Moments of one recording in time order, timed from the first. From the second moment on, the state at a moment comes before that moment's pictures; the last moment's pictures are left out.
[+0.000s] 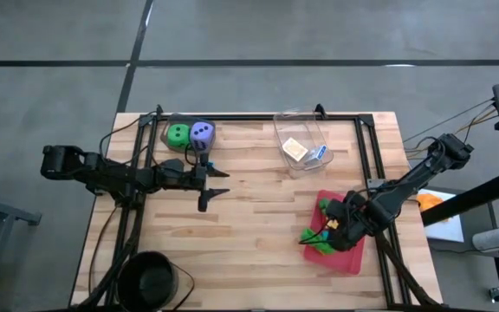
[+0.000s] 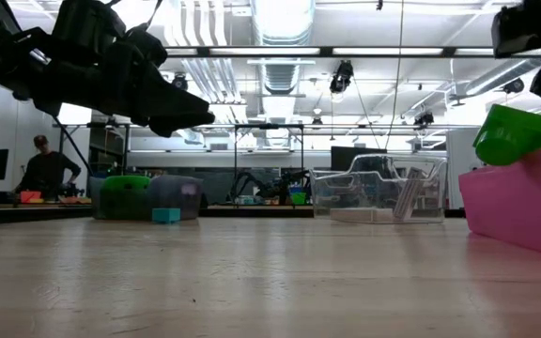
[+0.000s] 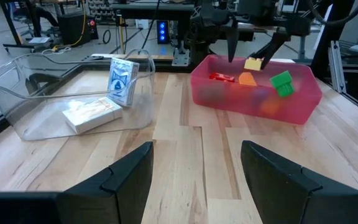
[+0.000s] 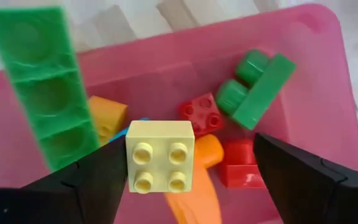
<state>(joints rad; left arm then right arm) 0.09 1.27 0.27 0.80 0.07 0.00 0.65 1.27 0.84 -1.00 0.28 1.20</state>
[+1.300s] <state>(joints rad) 0.09 1.27 0.27 0.80 0.07 0.00 0.64 1.21 0.60 0.50 0.53 0.00</state>
